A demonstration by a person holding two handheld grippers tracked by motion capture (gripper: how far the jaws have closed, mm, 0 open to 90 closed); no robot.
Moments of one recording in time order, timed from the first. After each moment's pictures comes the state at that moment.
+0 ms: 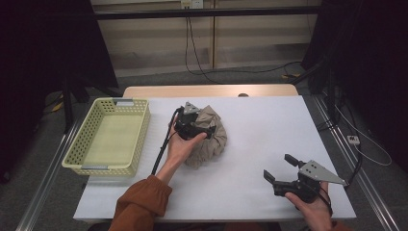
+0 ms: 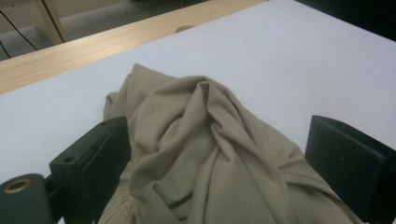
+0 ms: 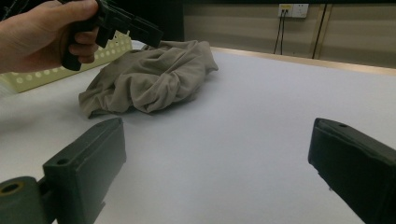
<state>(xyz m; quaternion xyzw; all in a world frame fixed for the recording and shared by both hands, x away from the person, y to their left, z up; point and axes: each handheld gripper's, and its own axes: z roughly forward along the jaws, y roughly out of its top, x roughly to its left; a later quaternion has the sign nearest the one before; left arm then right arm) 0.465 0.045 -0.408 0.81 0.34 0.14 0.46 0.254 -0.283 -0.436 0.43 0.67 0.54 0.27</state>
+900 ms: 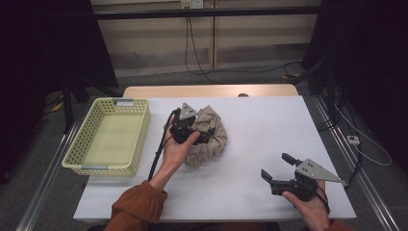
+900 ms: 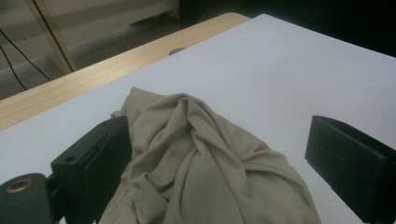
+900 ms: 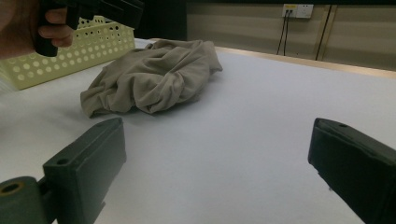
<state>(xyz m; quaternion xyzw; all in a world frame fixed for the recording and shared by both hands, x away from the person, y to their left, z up) 0.433 0.053 -0.381 0.81 0.31 0.17 0.47 0.259 -0.277 -0.436 0.42 0.68 0.54 0.27</state>
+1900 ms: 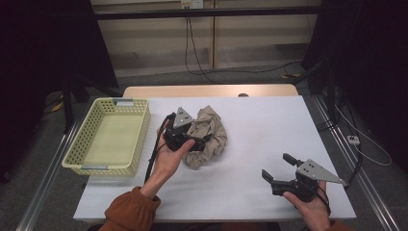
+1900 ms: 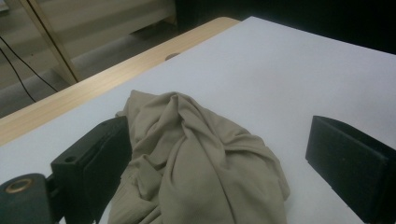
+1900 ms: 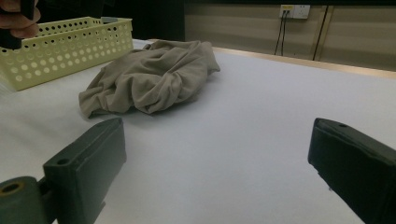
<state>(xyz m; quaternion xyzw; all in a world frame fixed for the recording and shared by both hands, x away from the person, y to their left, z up) 0.403 0.068 -0.363 0.81 0.28 0.19 0.48 0.257 -0.279 -0.436 0.42 0.68 0.53 0.28</state>
